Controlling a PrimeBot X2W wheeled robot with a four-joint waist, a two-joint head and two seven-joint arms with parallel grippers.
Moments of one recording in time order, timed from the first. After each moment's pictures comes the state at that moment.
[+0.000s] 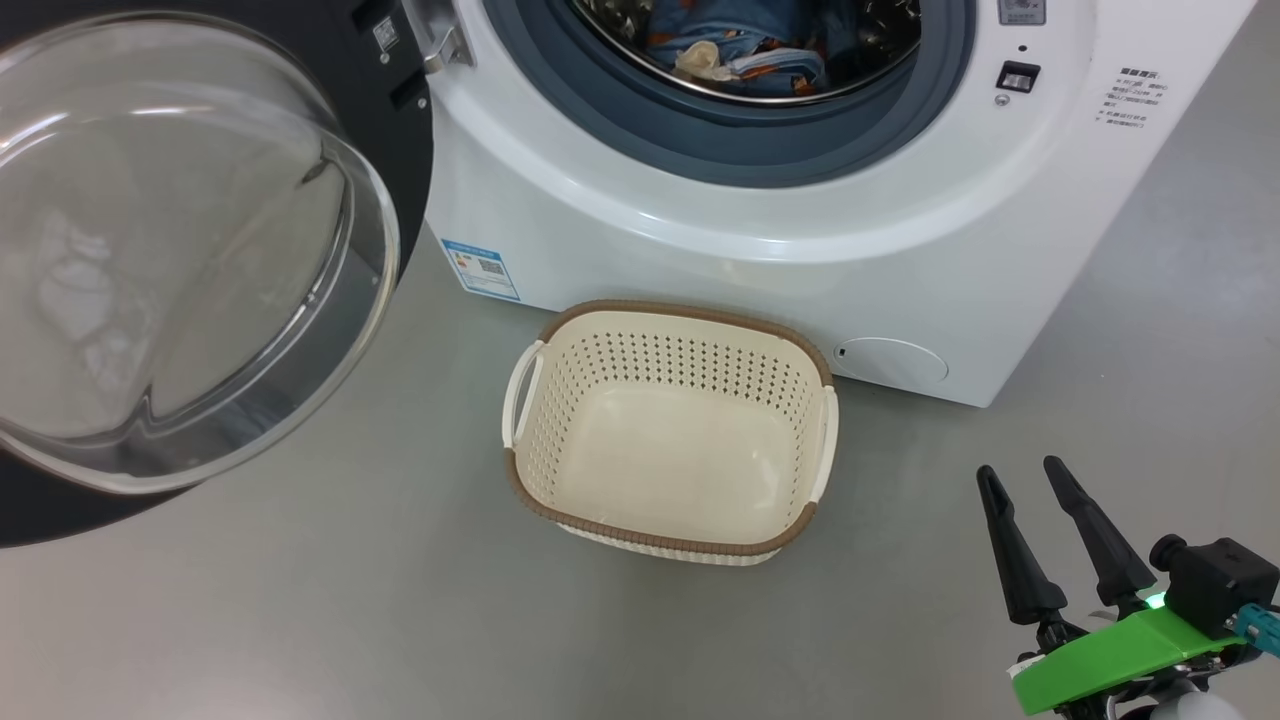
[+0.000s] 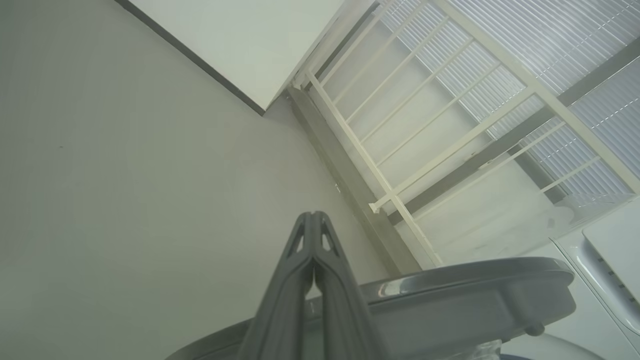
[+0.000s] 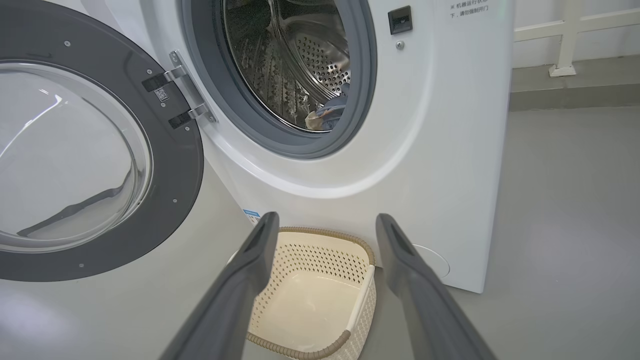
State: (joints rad) left arm -0.69 0.69 0.44 0.78 -1.14 -0.13 0.29; right arm -0.07 -0.22 0.09 0.16 0.45 0.13 -0.26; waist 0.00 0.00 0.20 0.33
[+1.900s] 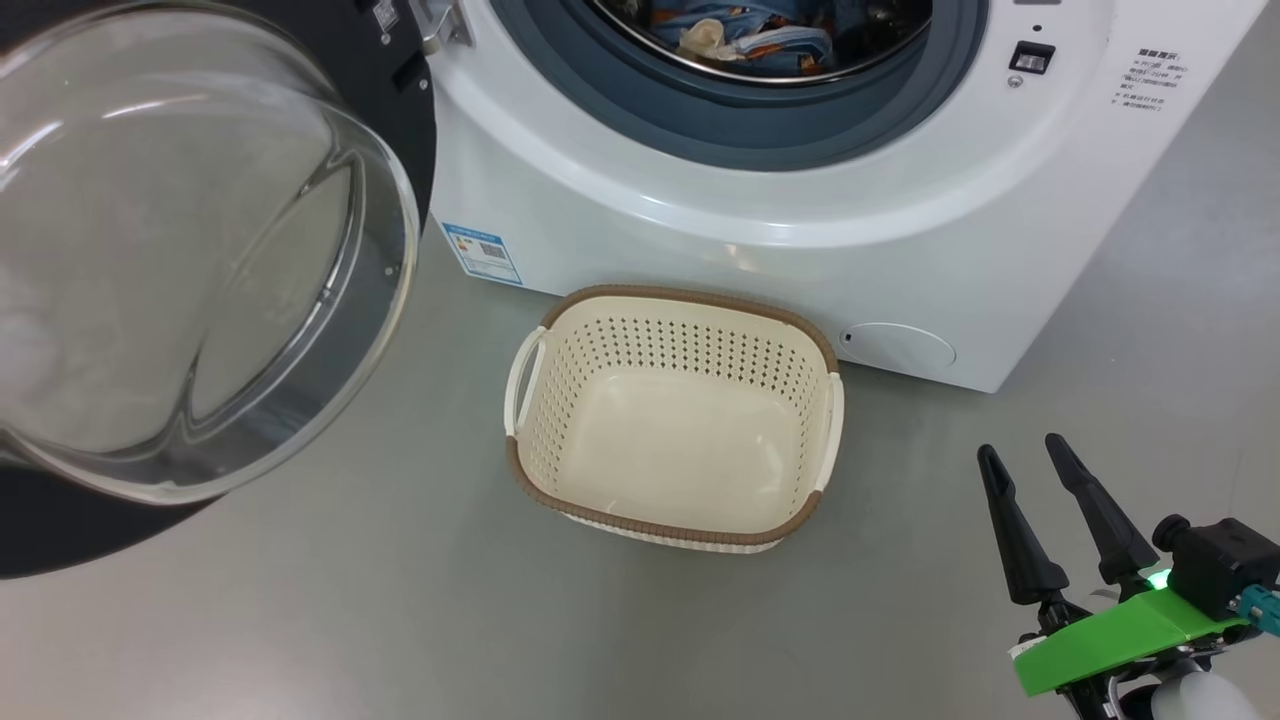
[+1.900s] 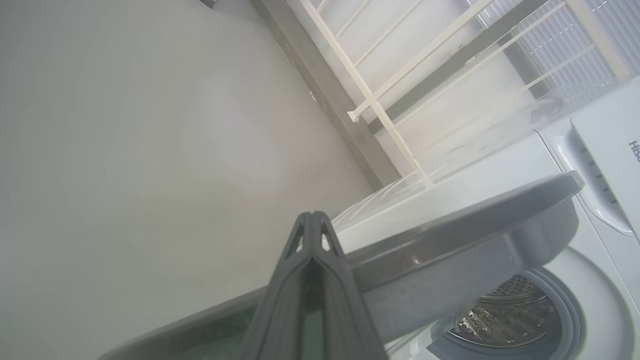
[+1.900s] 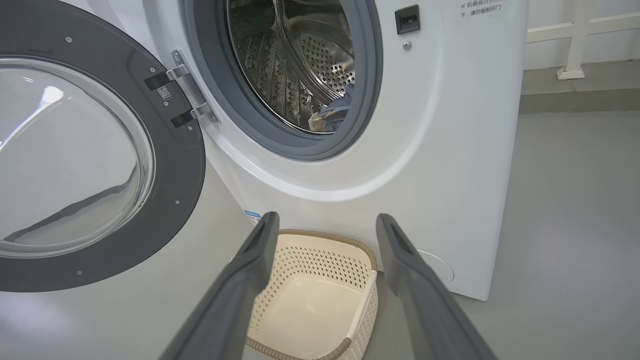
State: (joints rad) left arm -0.65 0.72 0.28 0.66 -1.33 -0.12 0.61; right arm -0.10 -0.23 0.09 0.16 0.45 0.13 -0.26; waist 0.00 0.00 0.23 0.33
